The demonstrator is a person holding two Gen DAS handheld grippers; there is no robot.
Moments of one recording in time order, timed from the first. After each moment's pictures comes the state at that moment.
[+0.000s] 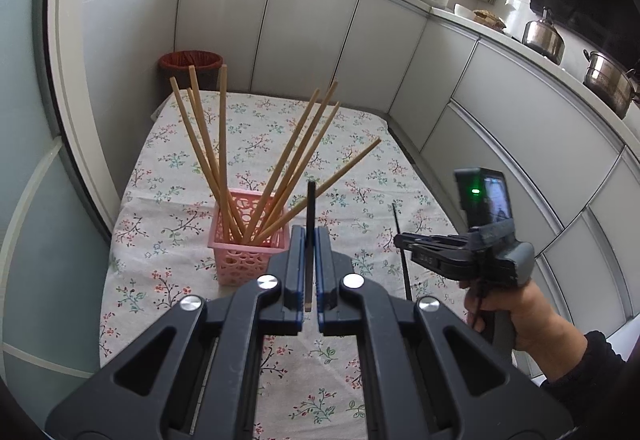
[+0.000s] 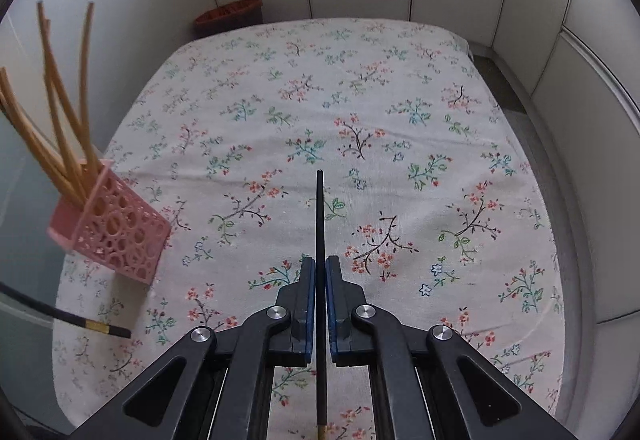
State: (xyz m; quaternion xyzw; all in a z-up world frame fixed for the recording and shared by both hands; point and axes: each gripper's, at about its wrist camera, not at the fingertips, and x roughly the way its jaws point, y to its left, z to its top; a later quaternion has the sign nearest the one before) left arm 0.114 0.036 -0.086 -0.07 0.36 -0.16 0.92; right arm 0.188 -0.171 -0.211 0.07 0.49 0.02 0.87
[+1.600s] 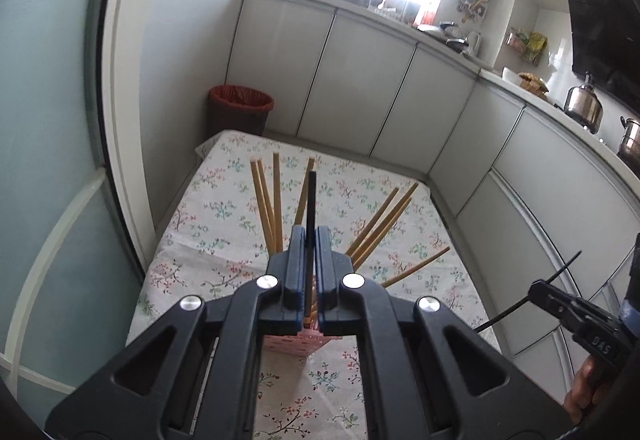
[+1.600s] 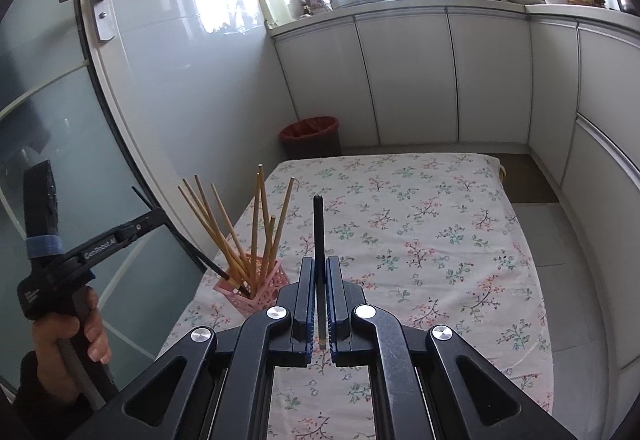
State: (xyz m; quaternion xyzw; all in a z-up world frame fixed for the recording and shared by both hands) left arm 0.155 0.071 -0.076 -0.12 0.30 -0.07 0.94; right arm 0.101 -0.162 -0.073 0.11 0.31 0.12 0.94
